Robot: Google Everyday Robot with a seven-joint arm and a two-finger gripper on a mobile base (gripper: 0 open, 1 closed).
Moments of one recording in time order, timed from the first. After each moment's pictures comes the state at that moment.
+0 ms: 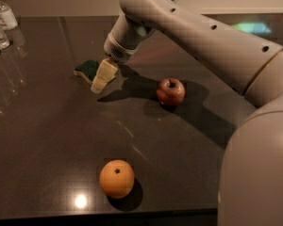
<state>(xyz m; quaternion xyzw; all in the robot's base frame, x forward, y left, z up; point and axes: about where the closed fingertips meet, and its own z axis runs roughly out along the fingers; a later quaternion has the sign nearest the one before) 0.660 0.109 0.851 -0.61 0.74 0.14 0.26</state>
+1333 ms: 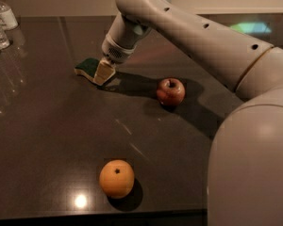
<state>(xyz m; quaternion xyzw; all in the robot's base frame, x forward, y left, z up) 0.661 0.117 0.844 -0.61 0.74 0.15 0.24</state>
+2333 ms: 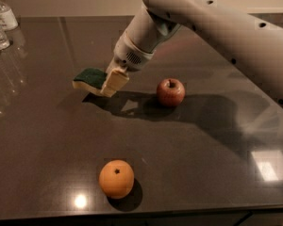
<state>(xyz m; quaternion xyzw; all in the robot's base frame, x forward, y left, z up) 0.564 0.084 0.879 -0.66 0.69 0.21 0.22</state>
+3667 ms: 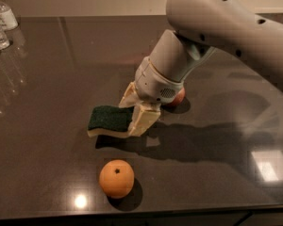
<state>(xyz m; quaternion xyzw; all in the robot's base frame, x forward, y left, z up) 0.445 0.025 0.866 -0.78 0.56 0.19 0.18</state>
